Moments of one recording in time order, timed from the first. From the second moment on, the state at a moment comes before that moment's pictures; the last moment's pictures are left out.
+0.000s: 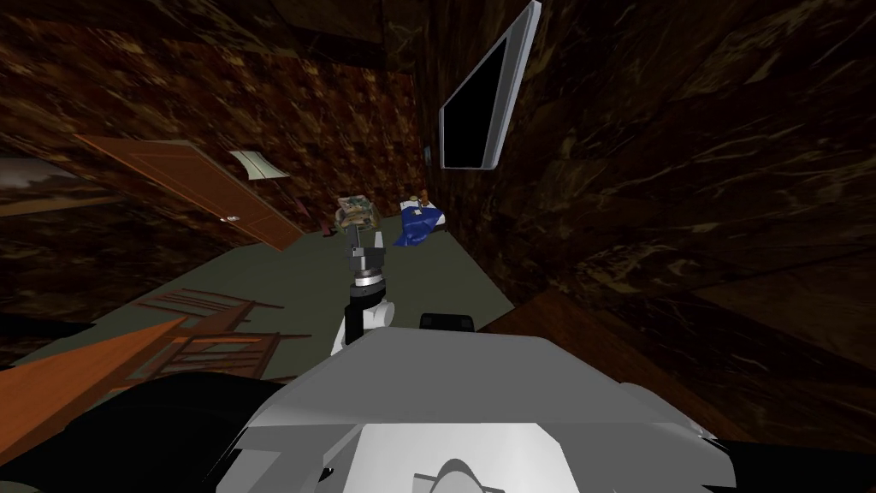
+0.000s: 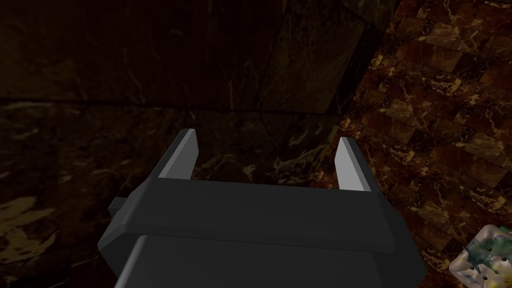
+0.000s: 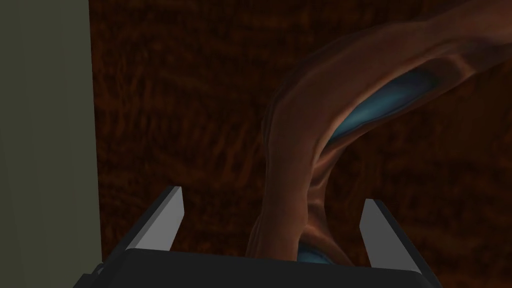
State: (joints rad) left arm 0.52 0.05 -0.06 -2.36 0.03 -0.50 0.07; right arm 0.53 -0.83 0.18 -0.99 1.35 -0.42 1.66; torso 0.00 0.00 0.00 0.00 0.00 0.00
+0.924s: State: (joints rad) left arm 0.52 0.05 -0.06 -2.36 0.03 -0.50 0.07; right arm 0.51 -0.83 0.32 -1.05 1.41 -0.31 1.53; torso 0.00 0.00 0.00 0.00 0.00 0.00
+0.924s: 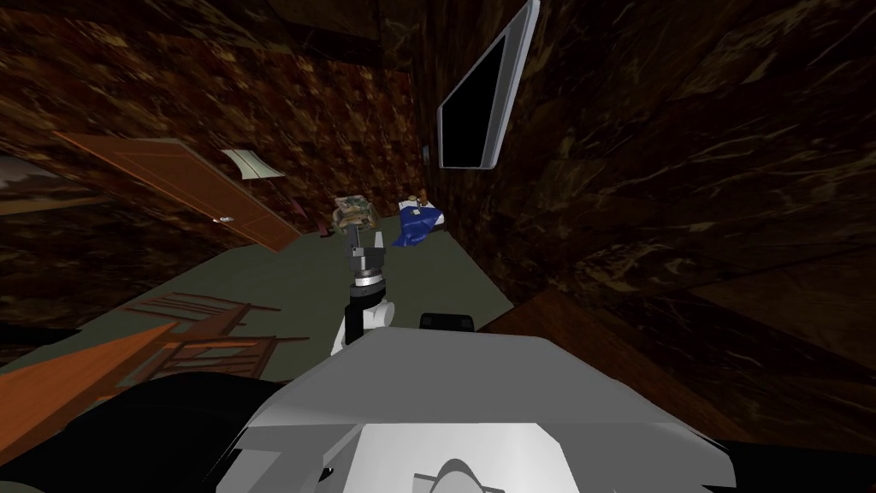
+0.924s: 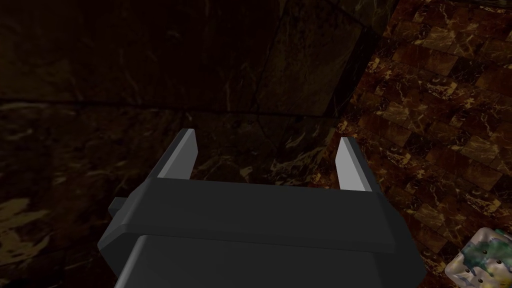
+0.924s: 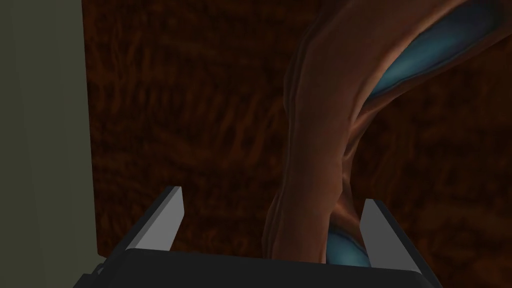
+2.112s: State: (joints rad) left arm 0.52 0.05 -0.06 -2.36 0.03 -0.50 0.07; right arm 0.48 -0.74 0.36 -0.98 1.44 -0.22 1.54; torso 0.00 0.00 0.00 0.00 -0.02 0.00
